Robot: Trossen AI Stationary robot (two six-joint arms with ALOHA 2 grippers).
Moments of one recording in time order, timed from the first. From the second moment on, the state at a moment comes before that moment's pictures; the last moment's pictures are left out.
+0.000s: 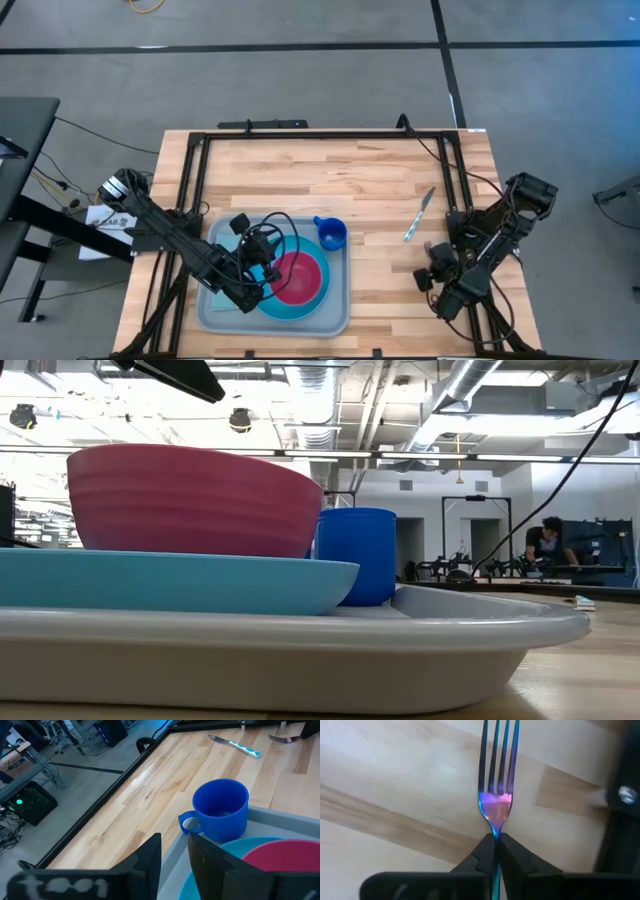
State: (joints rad) left arm -0.64 1.53 1.16 -0.86 -1.10 -0.85; right arm 1.01 1.59 0.70 -0.98 0.21 2.22
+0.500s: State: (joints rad) left arm -0.61 1.57 1.16 -0.52 -0.99 -0.80; right arm 0.96 1.59 0.87 -0.97 0.97 1.89
